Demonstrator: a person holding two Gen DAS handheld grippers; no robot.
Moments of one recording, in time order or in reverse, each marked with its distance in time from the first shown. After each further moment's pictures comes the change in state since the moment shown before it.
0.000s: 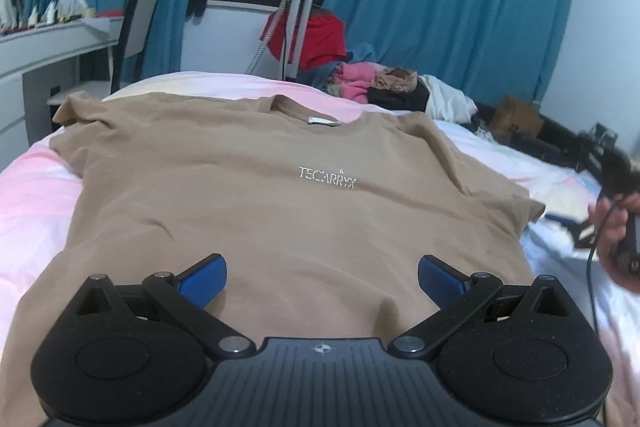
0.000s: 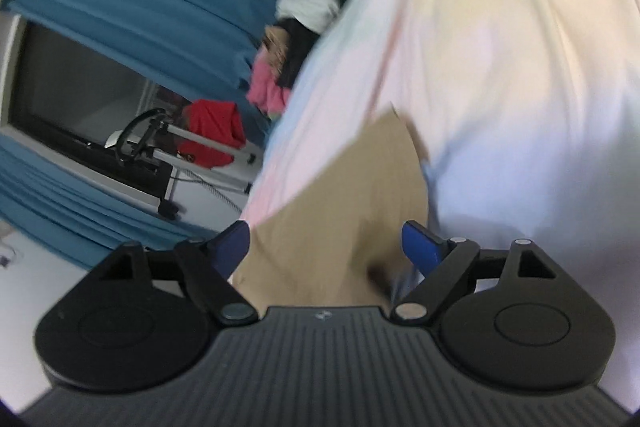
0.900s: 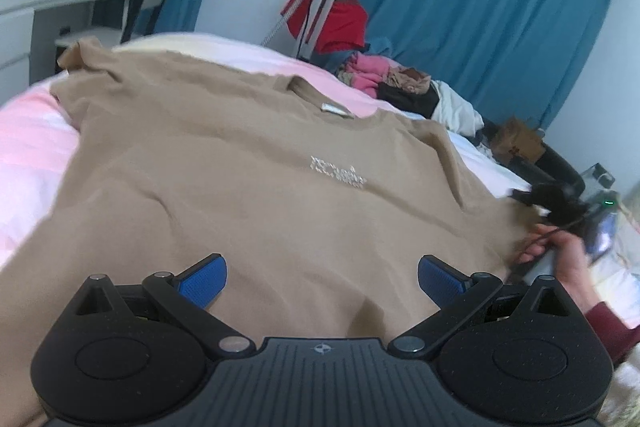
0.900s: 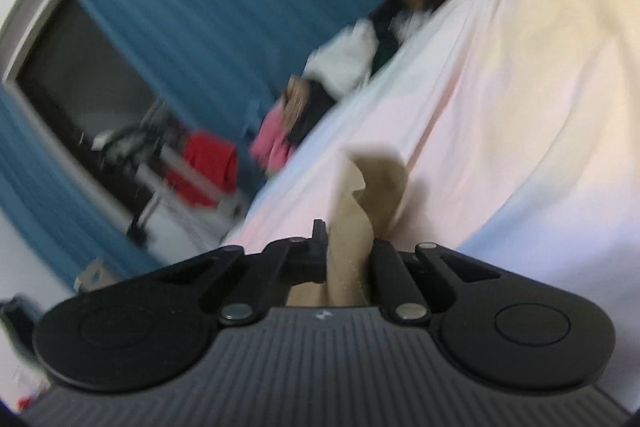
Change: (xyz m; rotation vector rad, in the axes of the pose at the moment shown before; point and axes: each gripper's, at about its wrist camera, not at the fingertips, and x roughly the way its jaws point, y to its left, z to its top) left arm 0.018 0.016 0.009 -0.149 0.043 -0.020; right arm 0.082 0.024 0.006 -0.277 -0.320 -0.019
